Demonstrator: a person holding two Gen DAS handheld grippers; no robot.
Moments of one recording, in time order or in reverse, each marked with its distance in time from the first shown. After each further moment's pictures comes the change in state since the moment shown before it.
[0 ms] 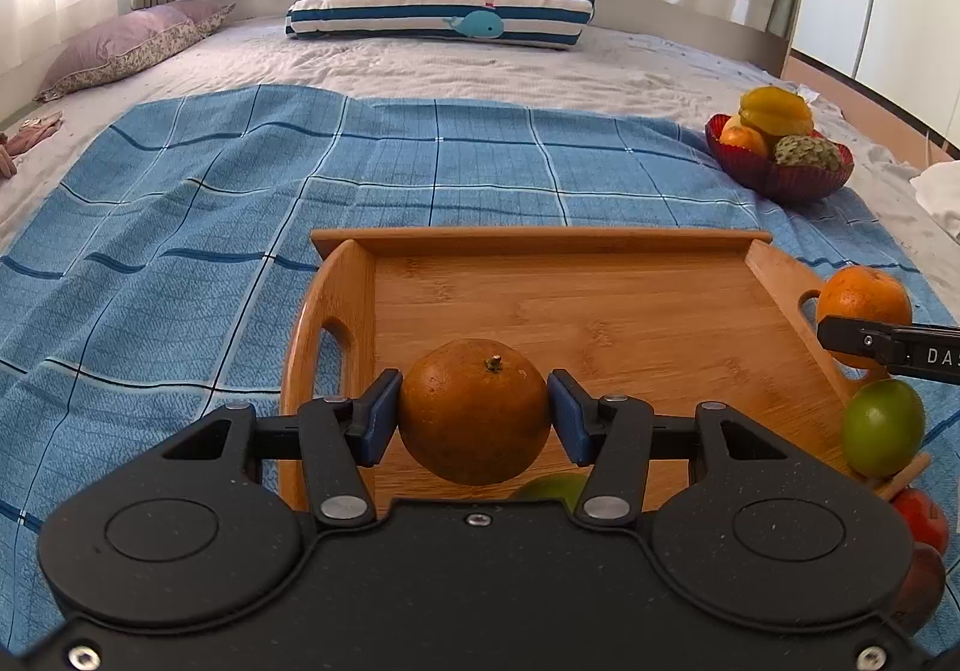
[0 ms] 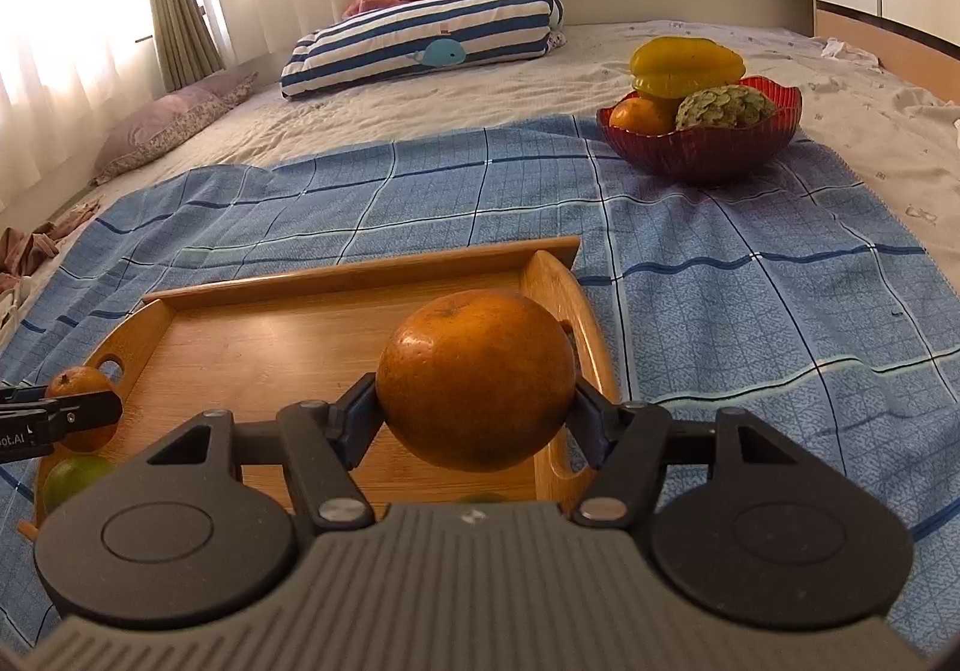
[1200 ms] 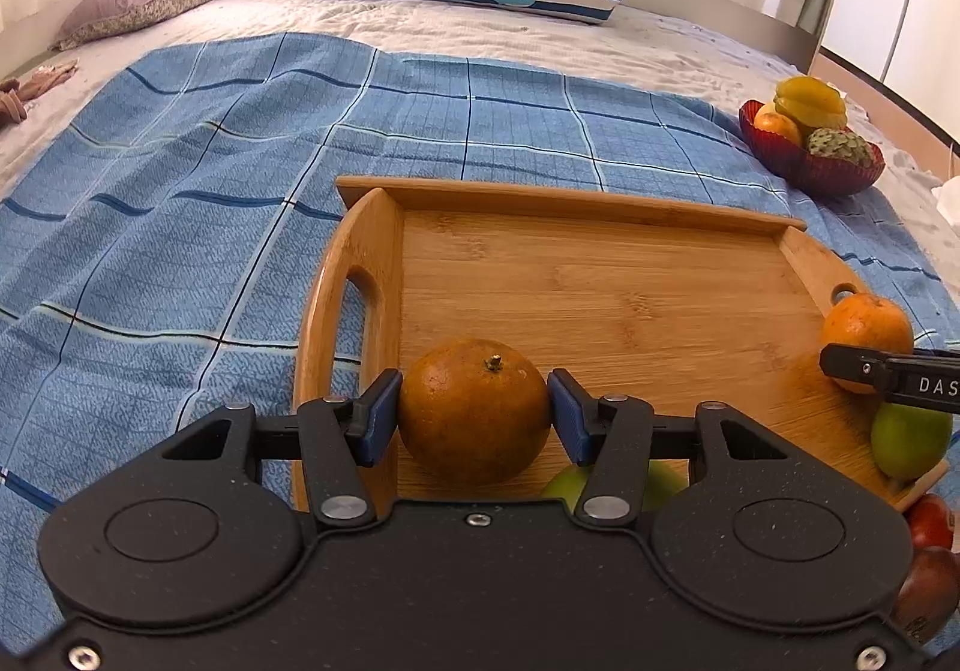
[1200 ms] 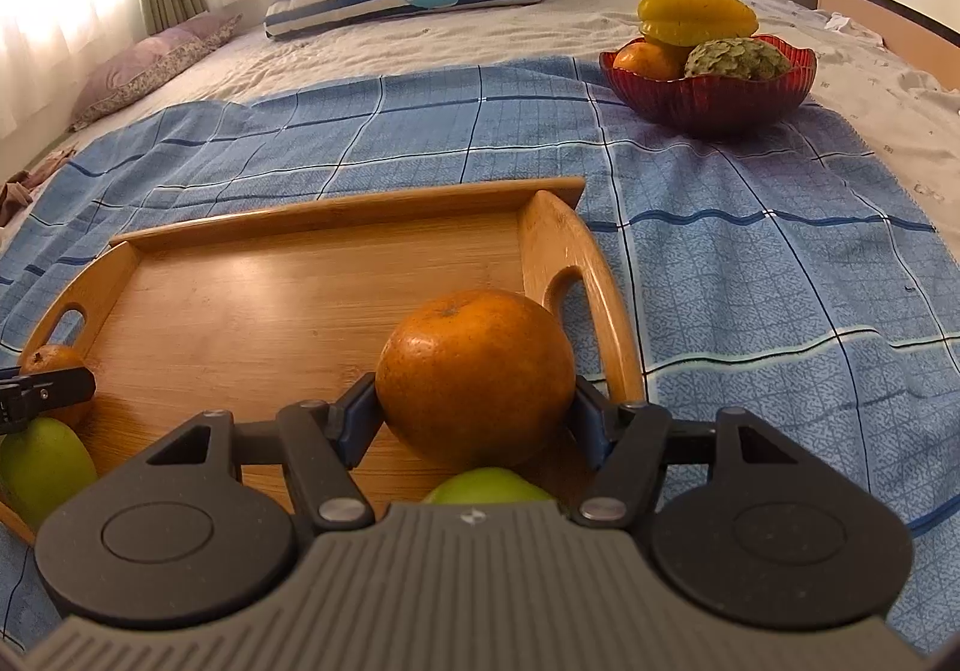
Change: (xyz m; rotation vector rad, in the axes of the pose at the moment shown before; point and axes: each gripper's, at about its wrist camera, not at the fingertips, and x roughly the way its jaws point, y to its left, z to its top) left arm 0.018 0.017 -0.009 -0.076 0.064 0.009; right arm 0.025 0.009 -0.005 -0.036 0.108 -0.047
